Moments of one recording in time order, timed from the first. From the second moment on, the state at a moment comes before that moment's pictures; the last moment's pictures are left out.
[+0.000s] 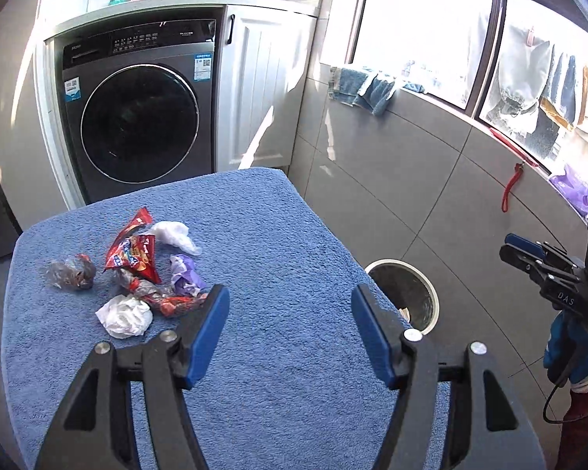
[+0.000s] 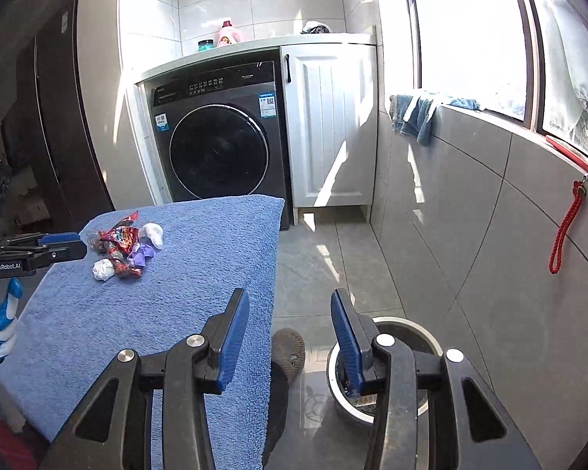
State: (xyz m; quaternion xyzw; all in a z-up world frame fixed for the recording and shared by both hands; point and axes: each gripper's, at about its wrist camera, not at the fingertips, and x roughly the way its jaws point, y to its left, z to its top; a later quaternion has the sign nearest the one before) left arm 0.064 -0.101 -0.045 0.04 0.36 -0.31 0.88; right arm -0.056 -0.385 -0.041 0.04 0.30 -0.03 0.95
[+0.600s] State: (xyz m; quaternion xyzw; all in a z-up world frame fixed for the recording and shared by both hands) left arm 0.005 0.123 -0.070 -0.02 0.33 -0.16 0.93; right arm -0.055 -0.261 0.001 -0.02 0.29 0.05 0.96
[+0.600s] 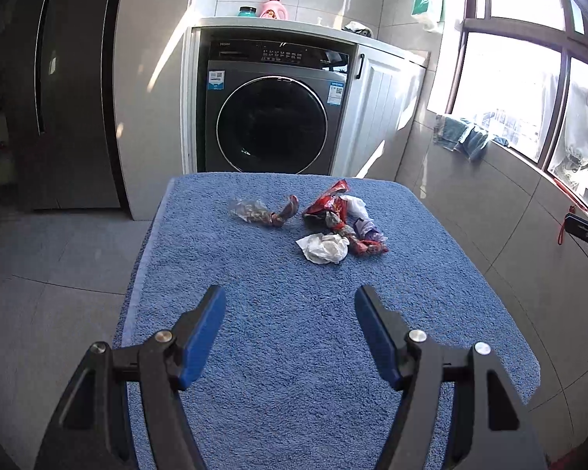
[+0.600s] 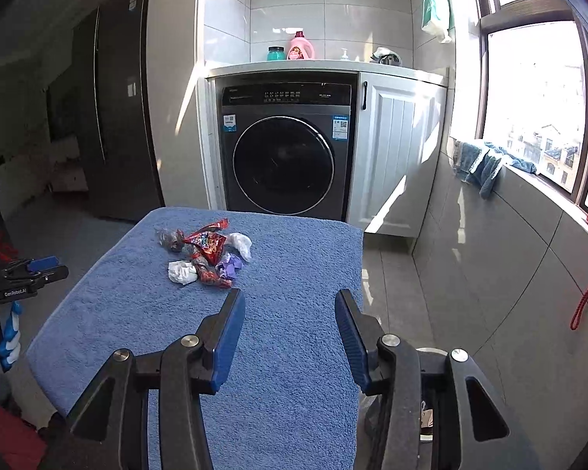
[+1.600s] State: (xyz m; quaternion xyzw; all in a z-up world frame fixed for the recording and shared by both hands) left arm 0.146 0.020 -0.138 0.06 0.39 -0.28 0.87; right arm 0.121 -0.206 -0.095 -0.01 0.42 0.14 0.90
